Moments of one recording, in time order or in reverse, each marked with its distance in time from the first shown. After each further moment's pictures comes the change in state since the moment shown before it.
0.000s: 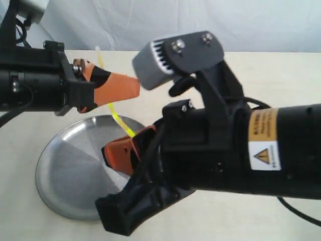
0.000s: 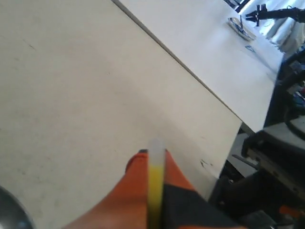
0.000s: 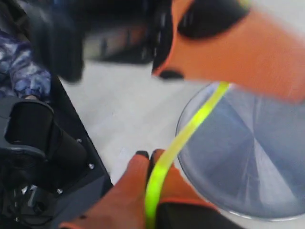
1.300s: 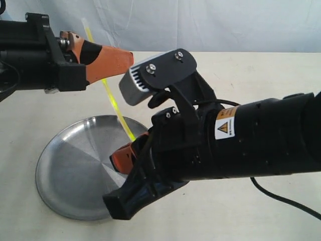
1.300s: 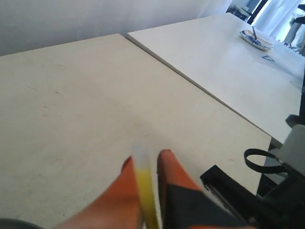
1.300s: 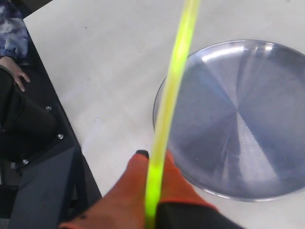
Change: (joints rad) left arm -0.001 -0.054 -0.061 0.037 0.090 0.053; right arm -0.125 0.134 -0.010 0.381 0.090 -0.481
